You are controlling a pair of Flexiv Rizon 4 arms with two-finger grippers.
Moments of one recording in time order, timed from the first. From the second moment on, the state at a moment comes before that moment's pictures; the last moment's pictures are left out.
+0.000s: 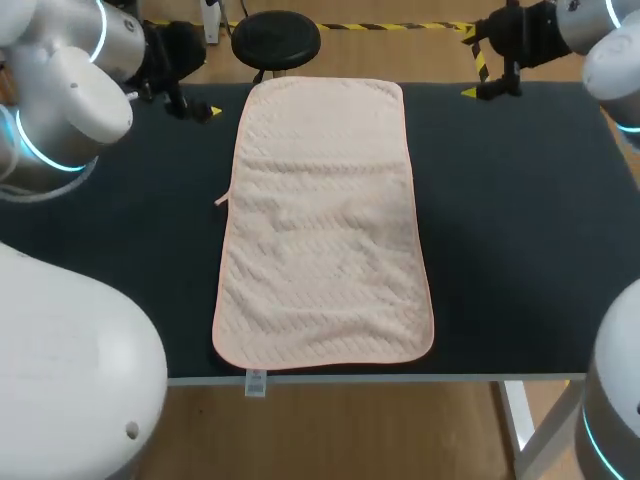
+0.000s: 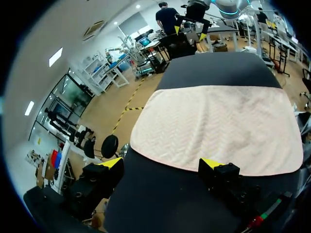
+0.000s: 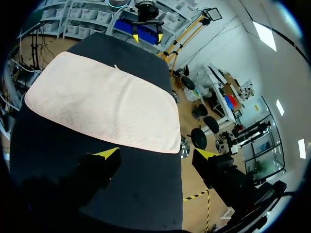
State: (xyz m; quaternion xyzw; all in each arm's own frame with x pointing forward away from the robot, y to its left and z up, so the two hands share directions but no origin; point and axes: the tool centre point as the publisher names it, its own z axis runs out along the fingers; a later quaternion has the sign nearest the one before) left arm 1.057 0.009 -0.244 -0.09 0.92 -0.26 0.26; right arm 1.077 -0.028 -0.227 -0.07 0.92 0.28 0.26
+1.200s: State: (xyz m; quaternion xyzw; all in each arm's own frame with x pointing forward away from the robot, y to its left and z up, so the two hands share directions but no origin) left arm 1.048 -0.037 -0.351 0.01 1.00 -0.02 0.09; right arm 1.037 0.058 -0.330 -0.02 0.99 0.08 0.07
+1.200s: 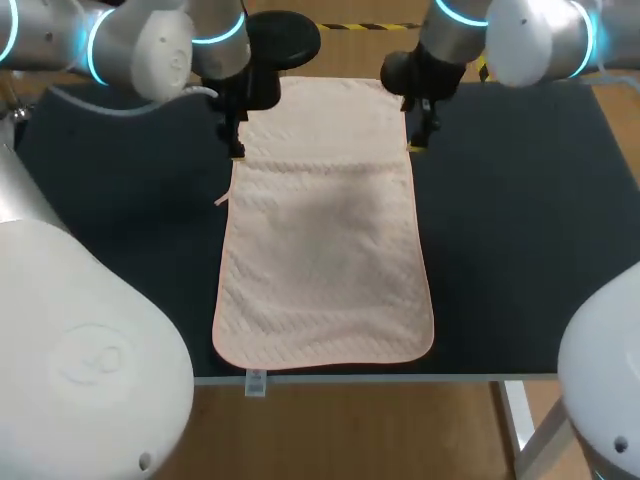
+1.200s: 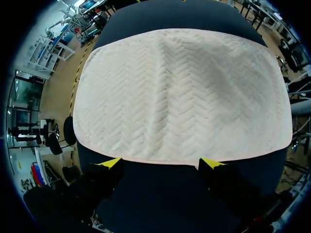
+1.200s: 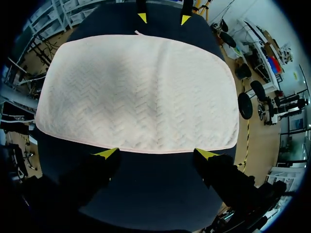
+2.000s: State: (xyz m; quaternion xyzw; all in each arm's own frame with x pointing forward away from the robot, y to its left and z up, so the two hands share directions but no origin) left arm 1.039 -0.041 -0.399 0.00 0.99 -0.05 0.09; right arm 1.028 0.061 -0.393 -0.03 1.00 0.05 0.03
